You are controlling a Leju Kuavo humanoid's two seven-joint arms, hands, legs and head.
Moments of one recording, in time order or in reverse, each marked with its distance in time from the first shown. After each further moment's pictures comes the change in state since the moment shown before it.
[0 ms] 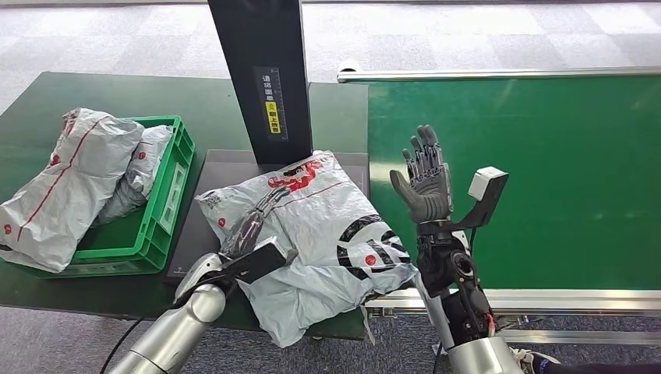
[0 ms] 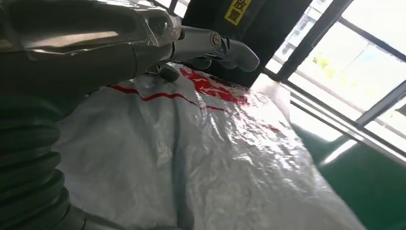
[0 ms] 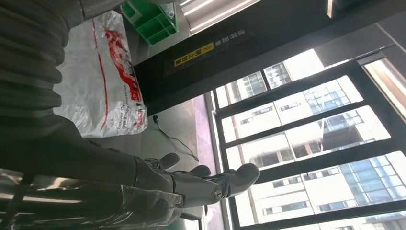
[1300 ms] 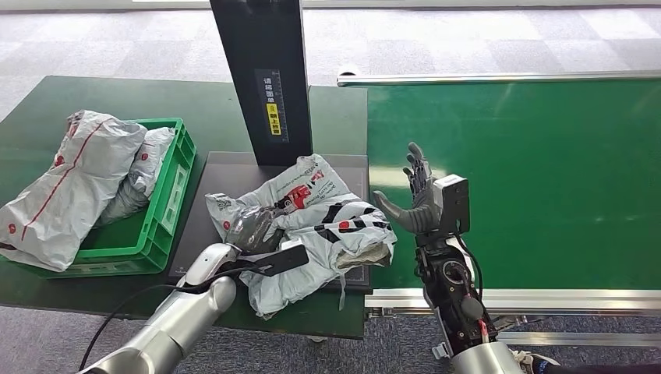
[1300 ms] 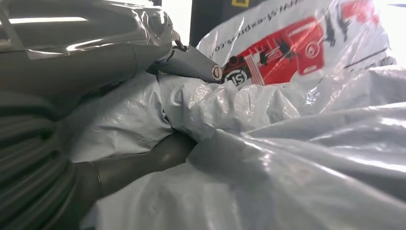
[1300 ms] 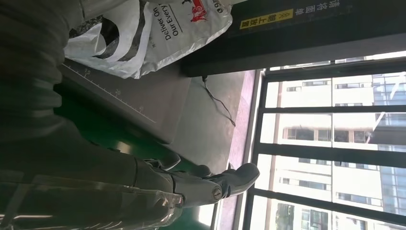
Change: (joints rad) left arm -0.124 -0.030 -0.007 0.274 -0.329 0.080 0.119; right arm 0.015 -0.037 0.044 0.046 0.317 -0.125 0.022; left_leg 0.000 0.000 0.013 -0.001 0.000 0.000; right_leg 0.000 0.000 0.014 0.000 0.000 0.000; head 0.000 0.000
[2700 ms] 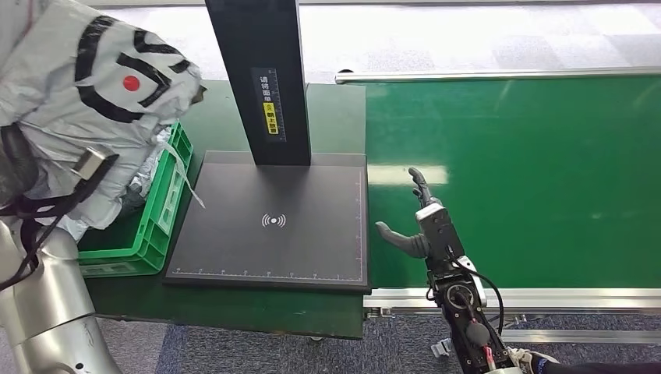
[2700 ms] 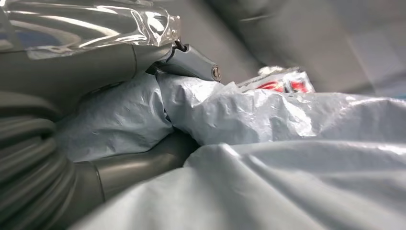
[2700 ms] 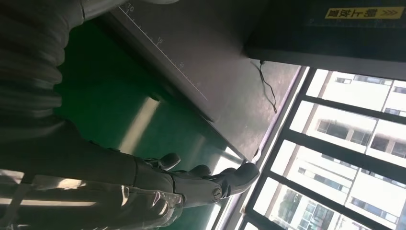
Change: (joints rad) left arm 0.006 0.014 0.924 -0.791 -0.623 0.441 -0.023; right arm 0.101 -0.061 0.018 -0.071 0.269 -0.050 0.020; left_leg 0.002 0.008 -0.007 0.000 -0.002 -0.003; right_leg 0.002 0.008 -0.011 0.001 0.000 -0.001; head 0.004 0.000
